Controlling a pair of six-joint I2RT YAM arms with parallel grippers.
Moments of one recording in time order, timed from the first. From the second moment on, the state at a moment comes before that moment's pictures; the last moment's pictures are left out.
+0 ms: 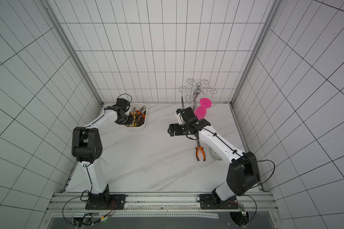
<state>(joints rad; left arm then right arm) -0.10 1.92 1.56 -0.75 -0.01 -0.07 0.62 1.52 1.31 -0.64 -0.25 0.32</state>
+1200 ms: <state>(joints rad) -0.46 1.40 1.00 -0.19 0.44 -0.45 0.66 1.70 1.48 -0.35 -0.40 0.65</state>
